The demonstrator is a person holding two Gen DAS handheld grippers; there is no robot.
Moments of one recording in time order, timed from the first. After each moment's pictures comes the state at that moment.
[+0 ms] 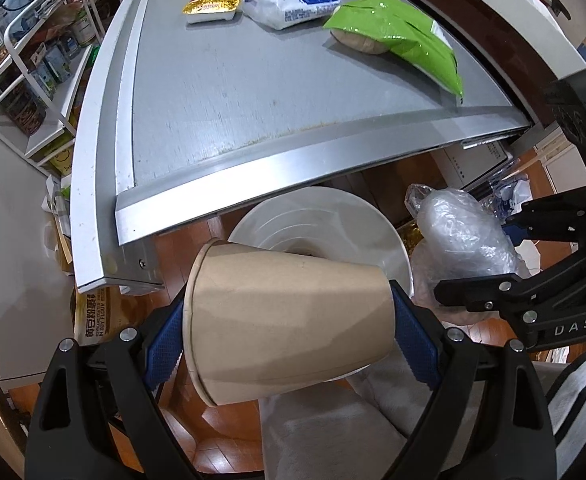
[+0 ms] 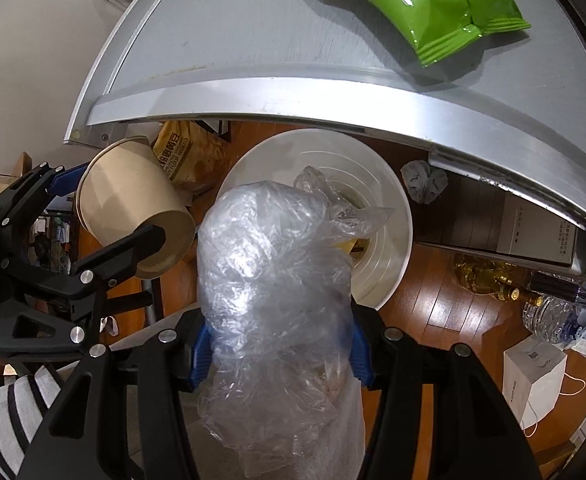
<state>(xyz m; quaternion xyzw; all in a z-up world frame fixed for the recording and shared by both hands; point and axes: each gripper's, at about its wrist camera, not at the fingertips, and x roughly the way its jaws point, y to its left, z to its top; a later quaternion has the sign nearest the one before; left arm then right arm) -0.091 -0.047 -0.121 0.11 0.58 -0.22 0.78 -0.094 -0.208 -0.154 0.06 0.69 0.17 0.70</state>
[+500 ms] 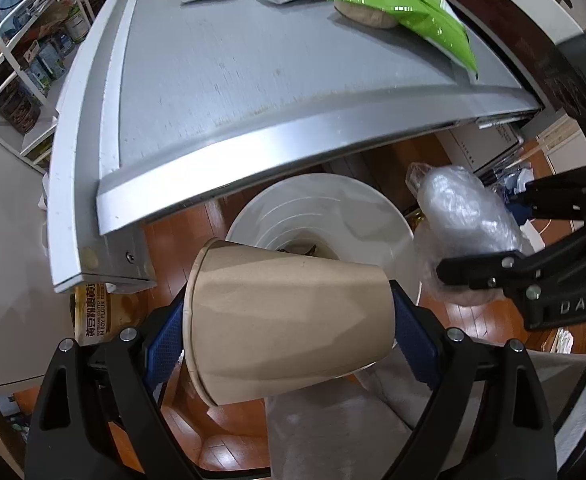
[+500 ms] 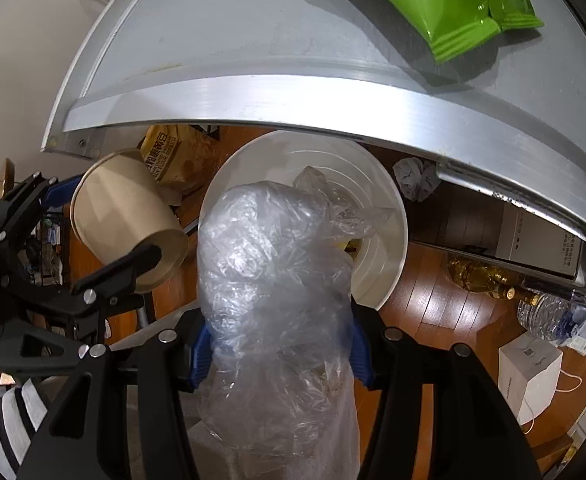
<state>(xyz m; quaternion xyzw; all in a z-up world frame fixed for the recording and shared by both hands) -0.090 -0.052 -0.139 0.12 0.59 -0.22 0.77 -0.084 -0.206 -0.164 0.05 0.70 0.16 0.70</state>
